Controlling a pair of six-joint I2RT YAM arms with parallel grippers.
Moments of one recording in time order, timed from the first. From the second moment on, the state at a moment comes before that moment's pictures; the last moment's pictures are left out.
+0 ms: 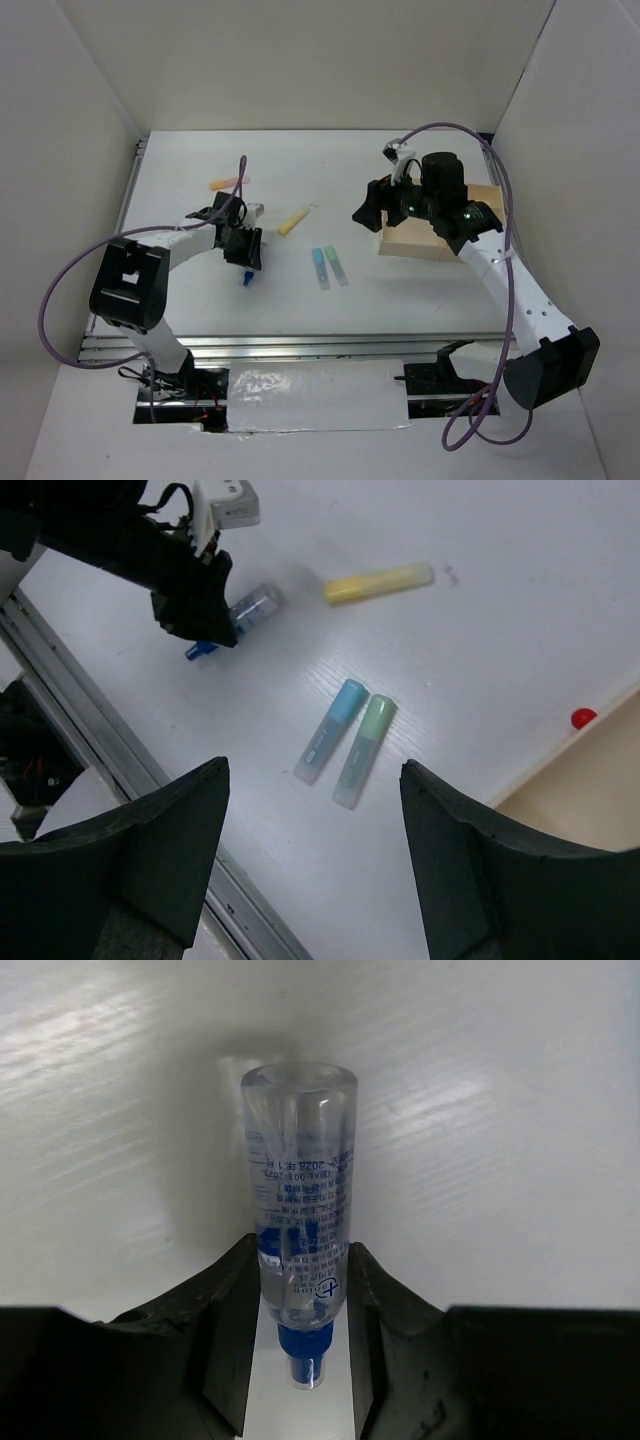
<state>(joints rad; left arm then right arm) -0.25 1.69 0.98 -0.46 0.23 -0.09 0.32 1.20 1.20 -0.52 -0.49 0.05</state>
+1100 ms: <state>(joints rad) -0.32 1.11 0.74 0.26 0.90 -0.62 0.59 1.42 1.35 -0.17 -0.73 0.33</state>
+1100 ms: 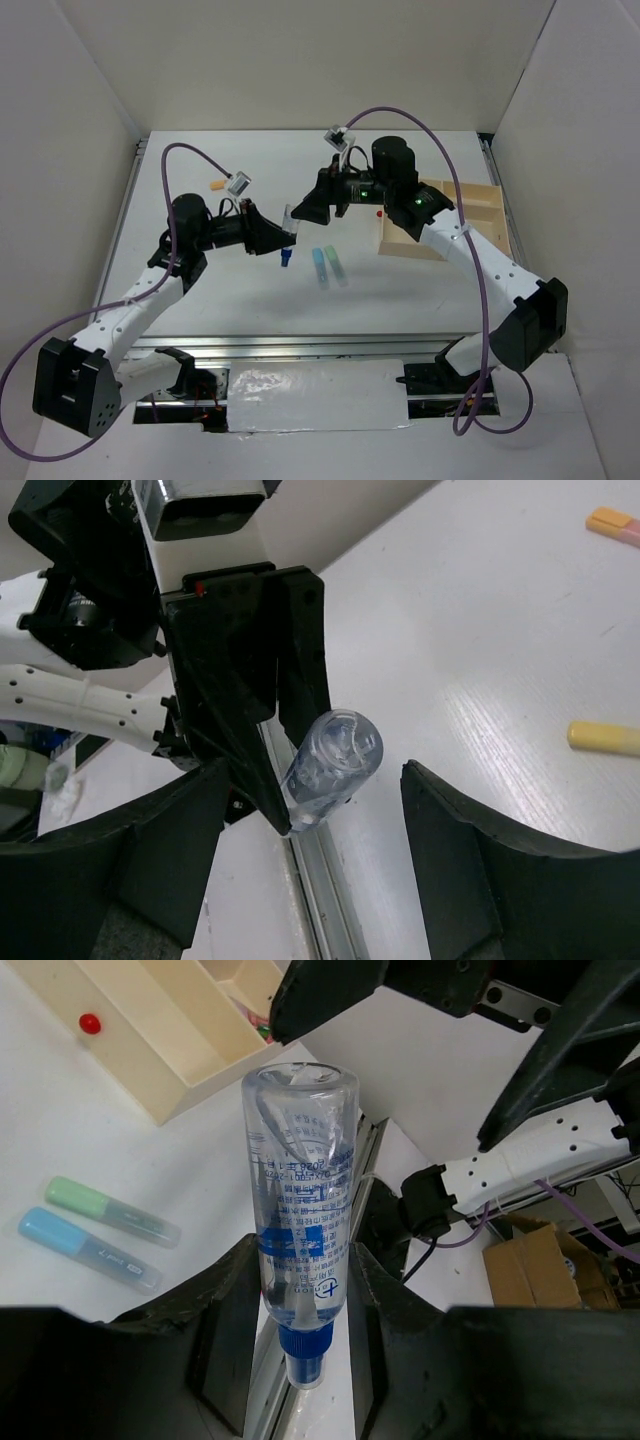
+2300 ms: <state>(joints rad) -0.37 1.12 0.91 -0.17 0.57 -0.28 0.09 1.60 1.70 -0.92 -0.18 -0.90</state>
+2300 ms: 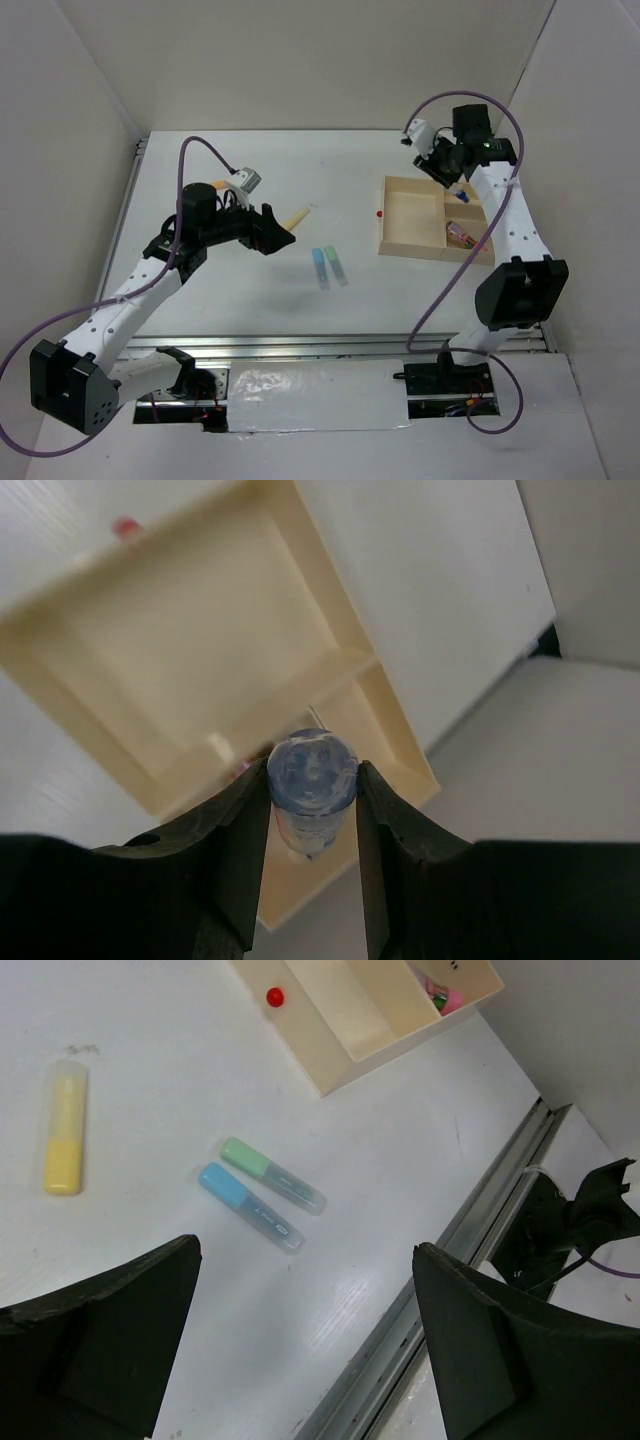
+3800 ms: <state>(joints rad) -0.30 1.24 0.96 -0.31 0.45 -0.21 -0.04 2.07 1.79 -0.71 0.16 -1.34</state>
